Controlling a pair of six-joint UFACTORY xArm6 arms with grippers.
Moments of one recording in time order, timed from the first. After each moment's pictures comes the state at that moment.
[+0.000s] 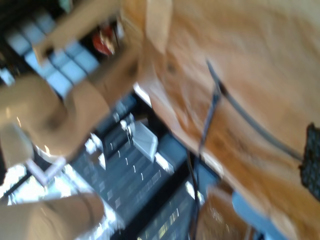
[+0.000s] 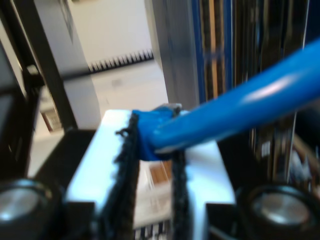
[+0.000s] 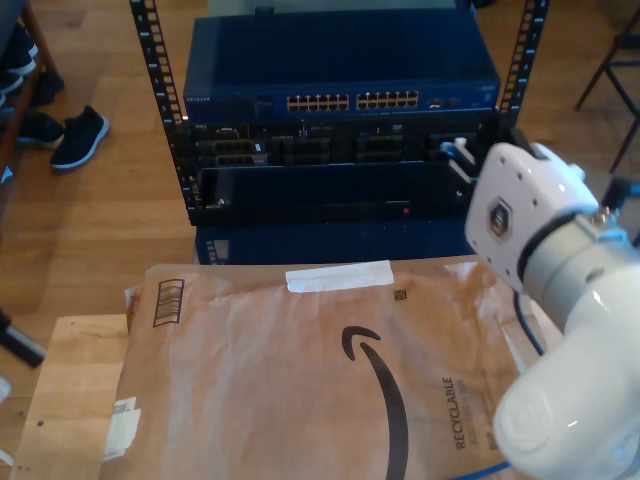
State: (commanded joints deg) left arm 39.2 -8.7 -61.1 -15.0 121.1 -77.2; right arm 34.4 -27.0 -12.5 39.7 -51.7 68.2
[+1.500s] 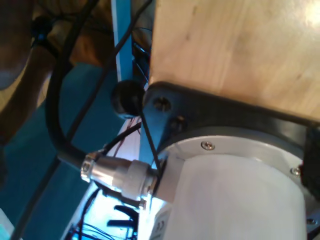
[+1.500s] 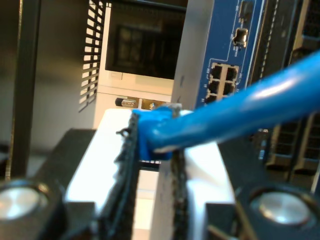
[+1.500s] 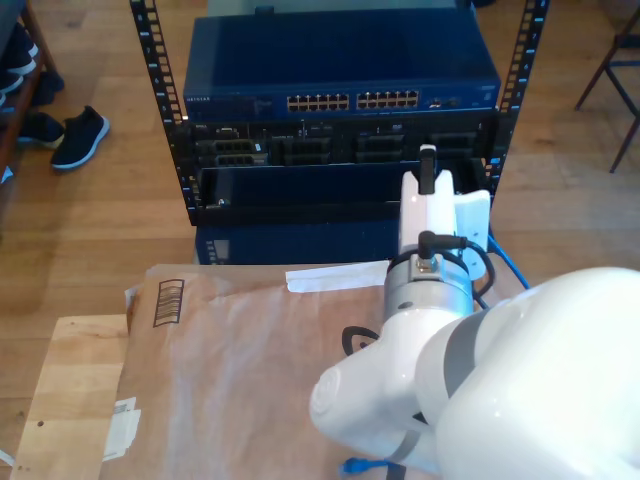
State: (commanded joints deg) left arm 87.1 -35.7 -11.5 12.3 74.5 -15.7; right arm 46.7 11.5 -39.0 61.5 -72.5 55.8
